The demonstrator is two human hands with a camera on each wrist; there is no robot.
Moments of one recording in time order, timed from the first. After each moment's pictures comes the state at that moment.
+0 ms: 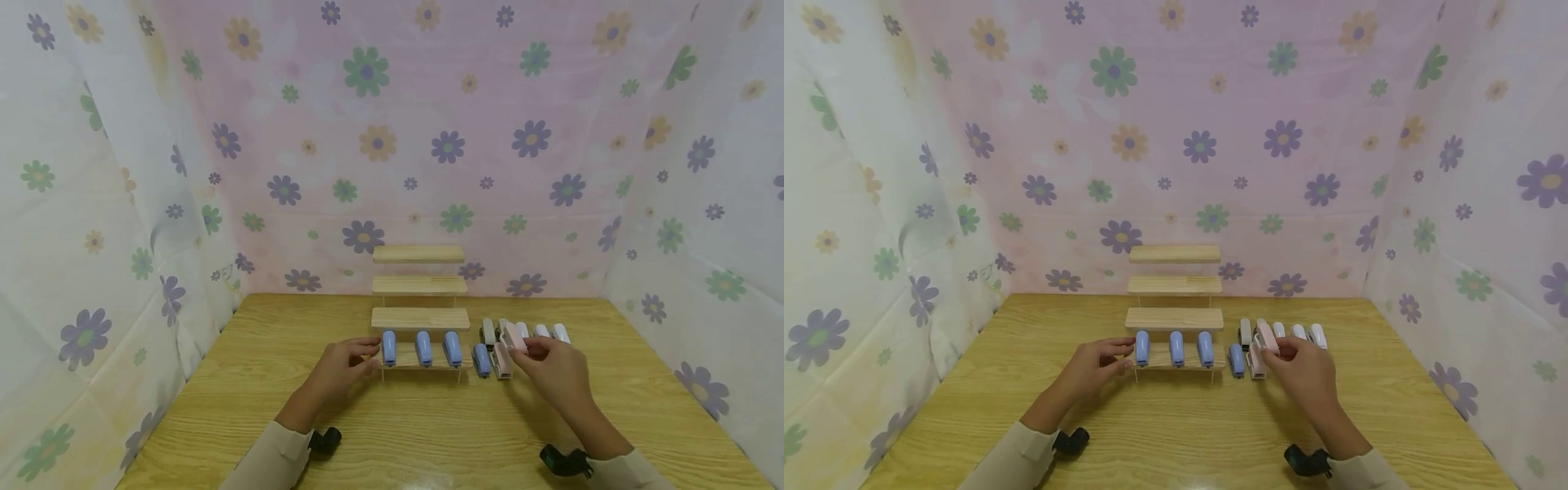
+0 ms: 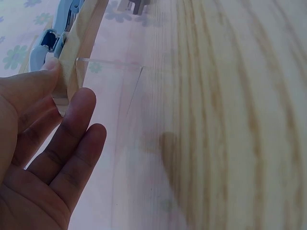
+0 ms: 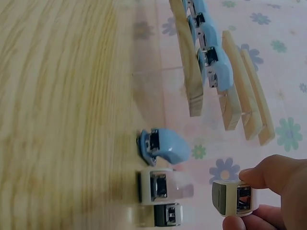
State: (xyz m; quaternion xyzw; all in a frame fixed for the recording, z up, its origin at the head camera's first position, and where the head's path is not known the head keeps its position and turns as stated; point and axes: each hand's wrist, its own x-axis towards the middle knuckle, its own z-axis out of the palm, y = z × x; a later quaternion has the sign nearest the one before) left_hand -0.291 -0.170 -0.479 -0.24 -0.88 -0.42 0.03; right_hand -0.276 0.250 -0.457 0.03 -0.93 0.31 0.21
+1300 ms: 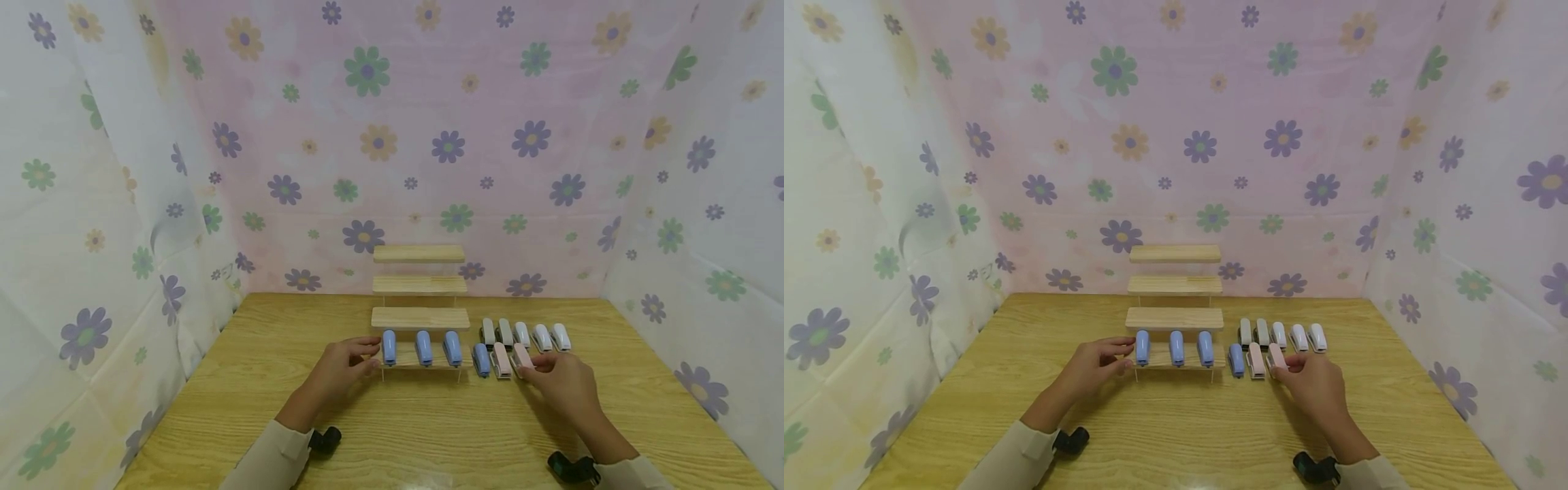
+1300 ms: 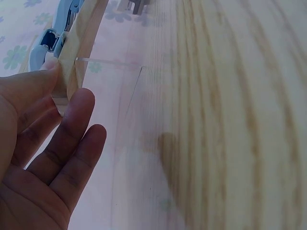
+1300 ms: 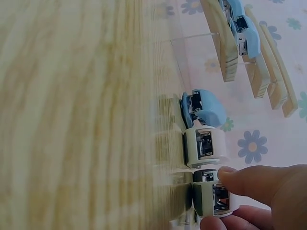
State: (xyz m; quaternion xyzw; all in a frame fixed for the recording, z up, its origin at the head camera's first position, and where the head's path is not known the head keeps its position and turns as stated) left_hand -0.291 -0.169 -0.480 -0.22 -0.88 -0.42 0.02; right_hand -0.275 0.276 -0.479 -0.02 -0.95 0.31 0.09
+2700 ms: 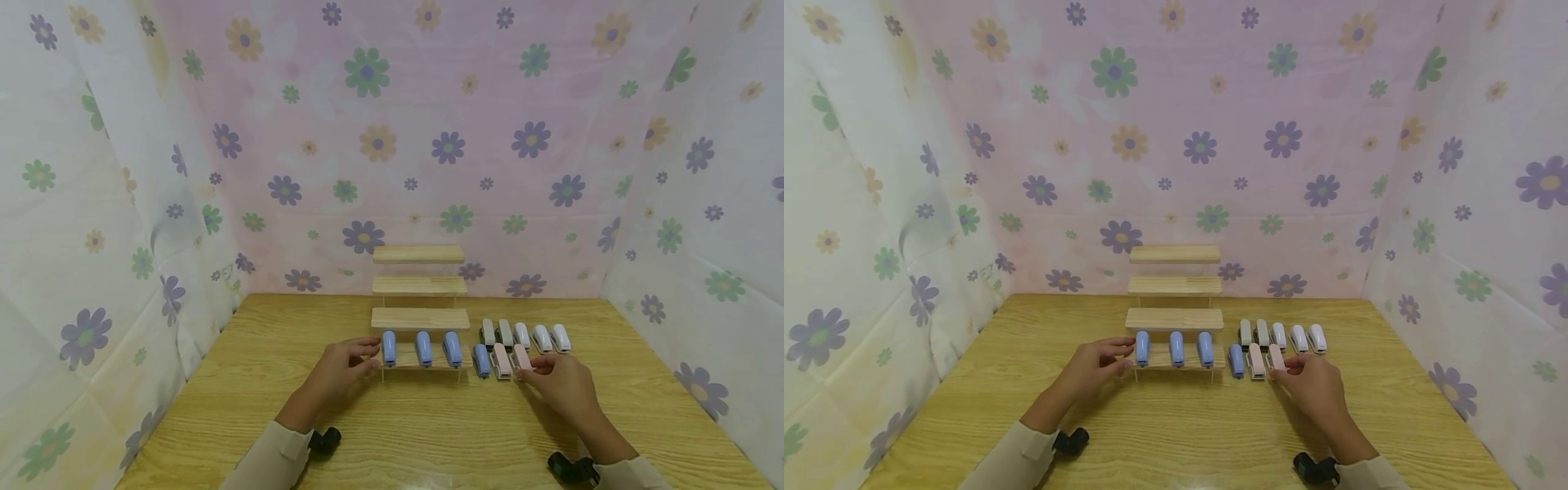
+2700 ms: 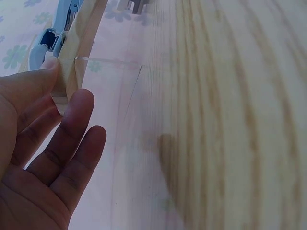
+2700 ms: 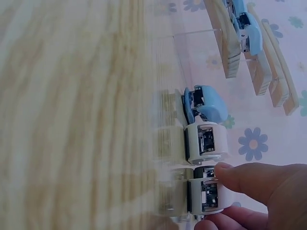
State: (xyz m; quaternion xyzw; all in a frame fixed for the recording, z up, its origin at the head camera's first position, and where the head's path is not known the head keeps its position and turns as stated) left_hand -0.292 -0.171 -0.480 -0.24 -0.88 -0.41 0.04; right_hand -0.275 0.274 -0.480 -0.02 -0.95 0.31 0.09
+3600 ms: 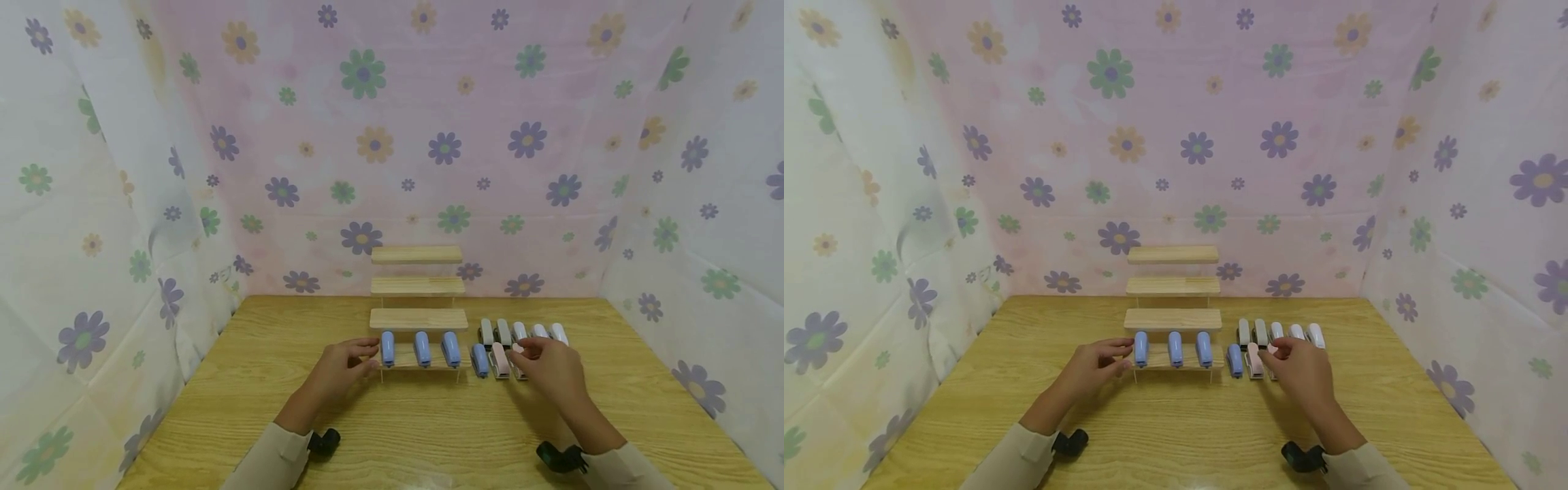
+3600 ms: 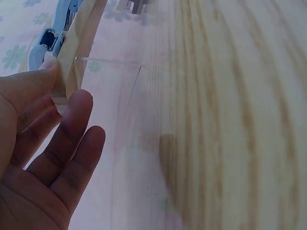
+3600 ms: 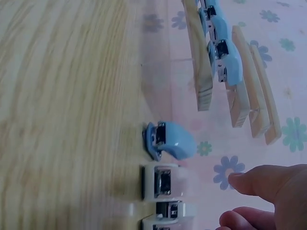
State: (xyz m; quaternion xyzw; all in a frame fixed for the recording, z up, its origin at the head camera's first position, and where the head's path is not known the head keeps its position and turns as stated) left_hand -0.290 -0.169 -0.479 -0.24 -0.87 -0.43 0.02; right_hand -0.280 0.251 -0.455 0.02 -0.94 0.29 0.16
